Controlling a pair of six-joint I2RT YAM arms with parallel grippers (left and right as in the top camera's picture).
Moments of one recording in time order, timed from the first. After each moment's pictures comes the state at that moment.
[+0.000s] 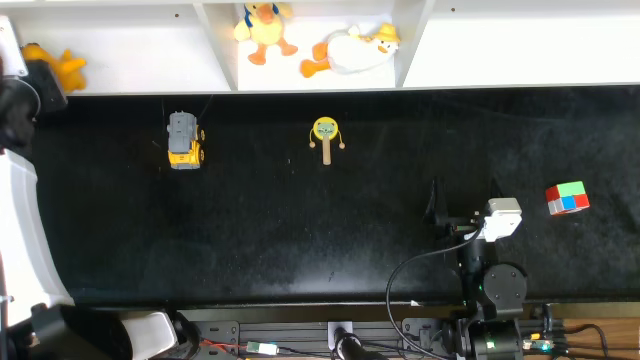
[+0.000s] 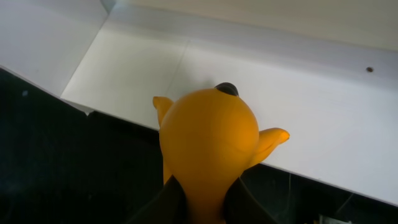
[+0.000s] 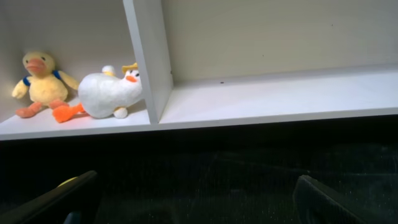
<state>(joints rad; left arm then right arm) 0.44 1.51 1.44 -0.62 0.04 0.13 0.09 0.01 0.02 -0.01 0.03 0.12</state>
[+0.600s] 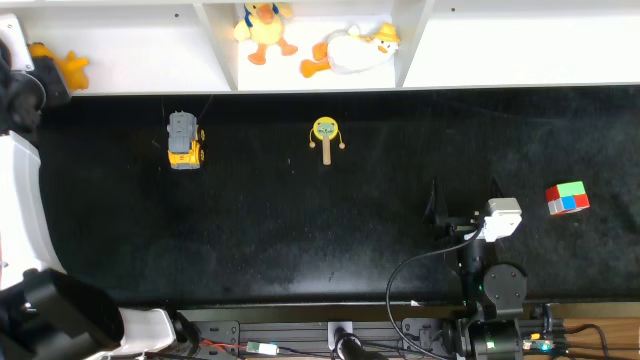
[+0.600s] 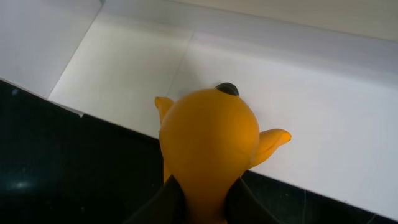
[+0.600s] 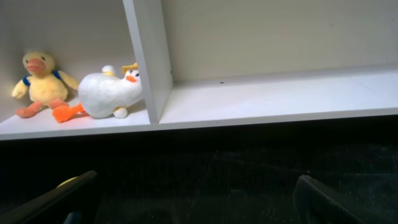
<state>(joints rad) 0.44 1.61 1.44 -0.54 0.02 0.13 0.09 0.01 0.02 -0.01 0.03 0.12</state>
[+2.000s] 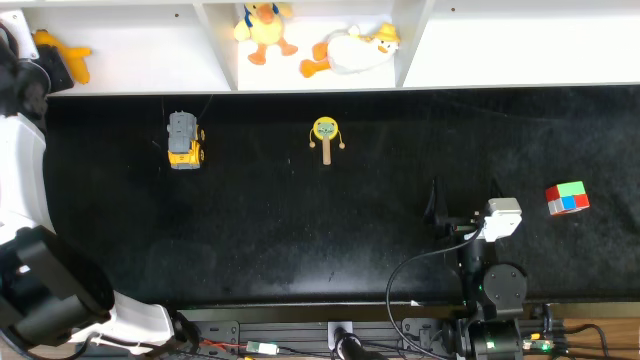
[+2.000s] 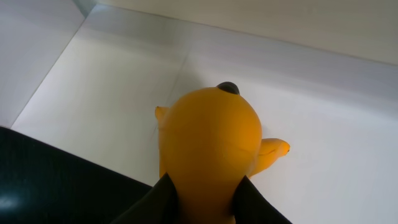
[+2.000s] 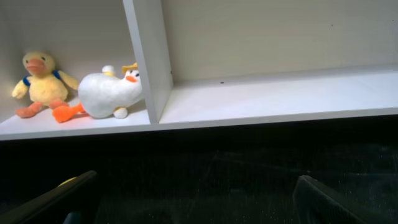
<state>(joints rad) 0.44 1.74 1.45 -0.37 0.05 0.10 0.09 0.01 0.02 -0.01 0.03 0.12</state>
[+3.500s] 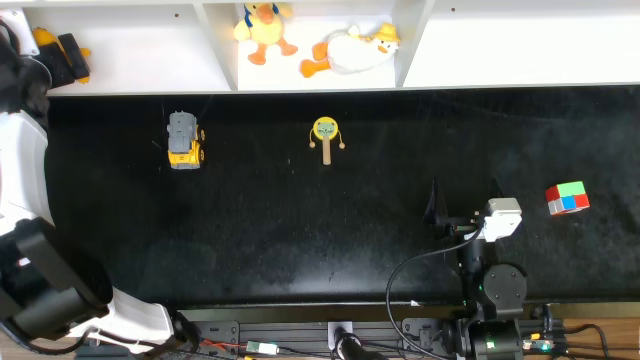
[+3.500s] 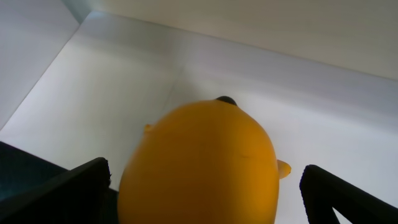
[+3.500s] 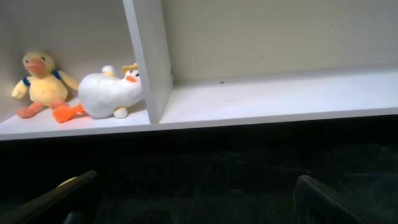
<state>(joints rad) 0.44 1.77 1.45 -0.32 0.07 0.08 0.09 0.01 0.02 -0.01 0.03 0.12</state>
